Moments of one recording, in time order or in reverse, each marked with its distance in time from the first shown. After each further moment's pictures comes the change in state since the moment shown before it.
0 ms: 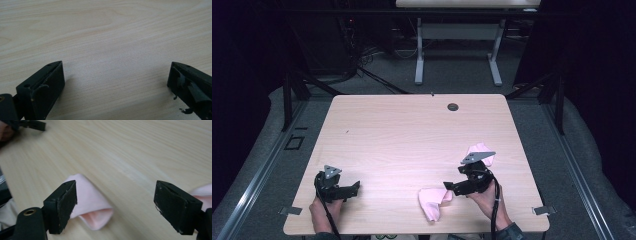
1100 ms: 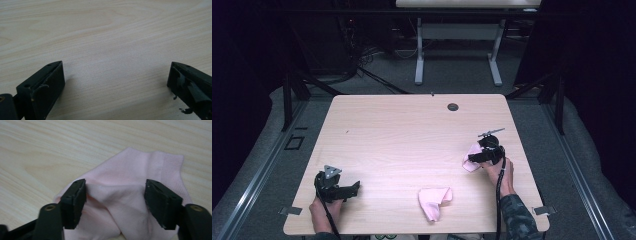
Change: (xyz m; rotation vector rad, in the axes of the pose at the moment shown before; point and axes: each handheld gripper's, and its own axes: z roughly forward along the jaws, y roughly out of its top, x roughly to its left) left arm 0.000 0.000 0.000 -0.001 -0.001 0.000; right arm -0.122 0.003 0.042 0.149 -0.319 0.241
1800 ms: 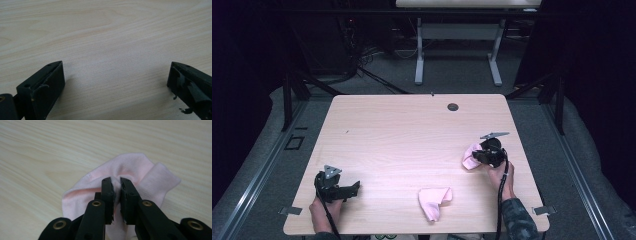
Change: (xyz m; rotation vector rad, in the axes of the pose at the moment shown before) left arm 0.000 0.000 0.000 0.000 0.000 0.000; right arm 0.010 -0.006 -0.022 -0.149 0.051 -0.024
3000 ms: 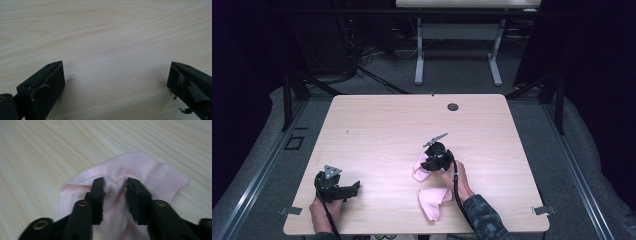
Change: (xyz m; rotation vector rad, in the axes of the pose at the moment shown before) left arm 0.000 0.000 0.000 0.000 0.000 0.001; right arm 0.135 0.034 0.069 0.149 0.226 -0.245
